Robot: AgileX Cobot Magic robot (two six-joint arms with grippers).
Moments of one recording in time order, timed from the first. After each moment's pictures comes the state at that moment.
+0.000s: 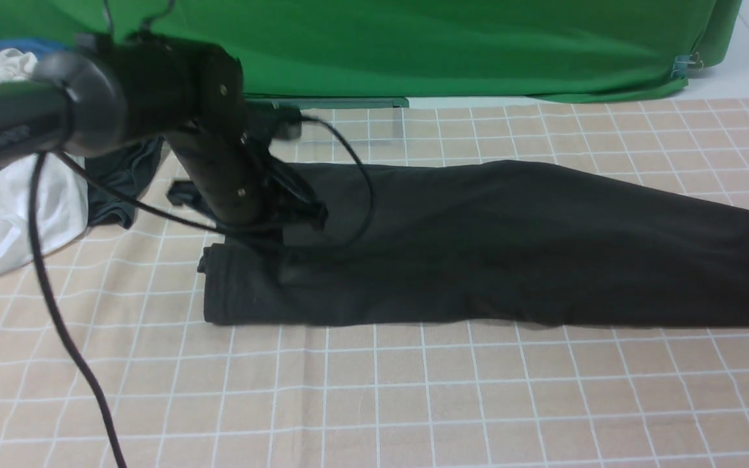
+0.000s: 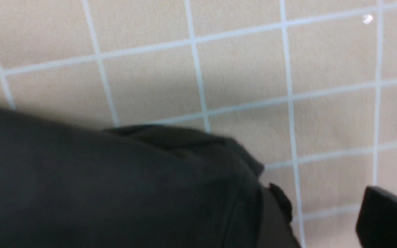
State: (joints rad) right arm -0.35 2.03 -1.68 -0.09 1.09 -0.09; left arm -0.35 1.91 -1.43 -0.05 0.89 -0.02
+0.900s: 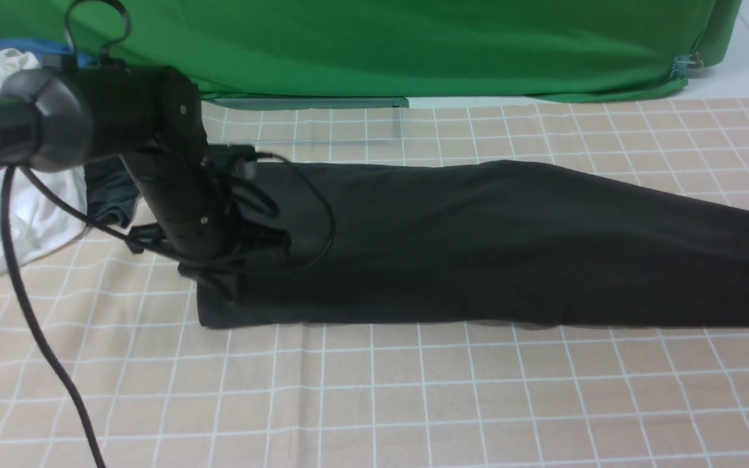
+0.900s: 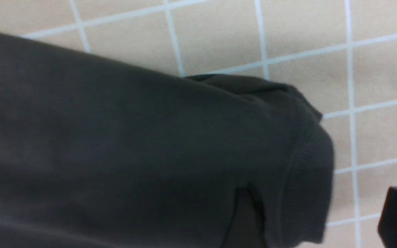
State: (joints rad) right arm -0.31 2.02 -1.70 0.02 1.22 -0.08; left arm -0.26 1.90 -1.34 -0.12 0.96 -0.03
